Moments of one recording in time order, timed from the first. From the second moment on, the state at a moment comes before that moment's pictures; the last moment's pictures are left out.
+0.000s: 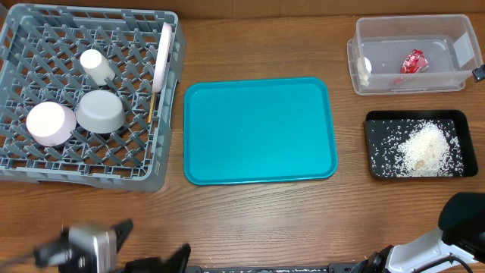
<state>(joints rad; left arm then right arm) 0.14 0.72 1.89 -1.69 0.62 -0.09 -0.54 1.83 2.13 -1.54 0.00 0.57</state>
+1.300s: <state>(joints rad) 0.14 0.07 0.51 -0.52 0.66 0.24 -0.54 1.83 2.13 -1.54 0.00 0.57</state>
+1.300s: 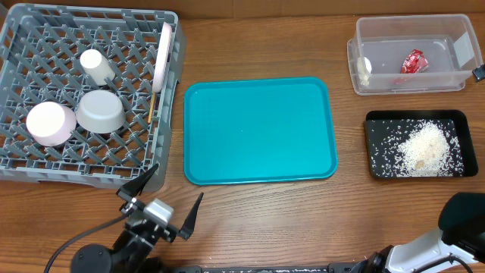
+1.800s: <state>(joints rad) 0.06 0.02 0.15 -0.11 0.27 -0.13 -0.54 1.83 2.13 -1.54 0.00 0.57</state>
